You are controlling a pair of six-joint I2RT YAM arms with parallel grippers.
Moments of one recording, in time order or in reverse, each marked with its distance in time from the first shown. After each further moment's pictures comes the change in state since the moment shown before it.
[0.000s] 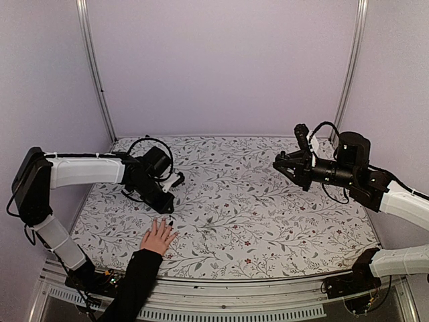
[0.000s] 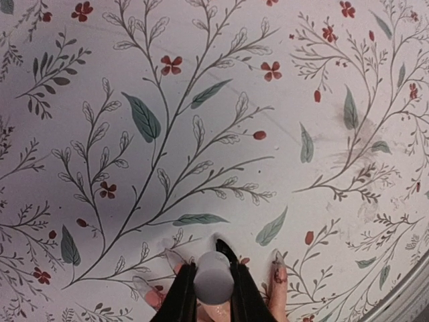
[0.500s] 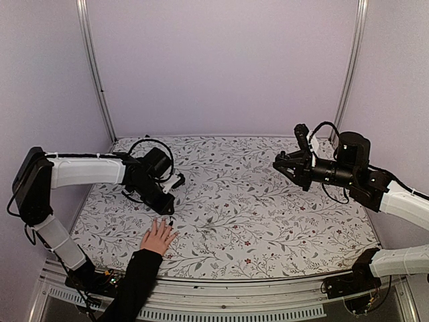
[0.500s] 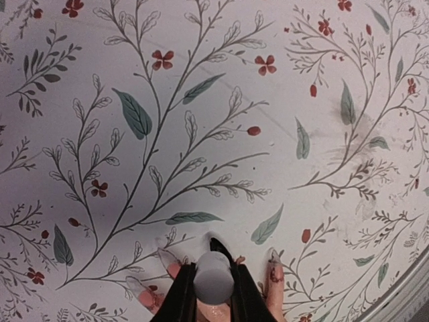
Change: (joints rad) left arm -0.003 0.004 -0.003 -0.004 0.012 -0.001; right arm 0.000 0.000 0.000 0.000 0.000 0.000
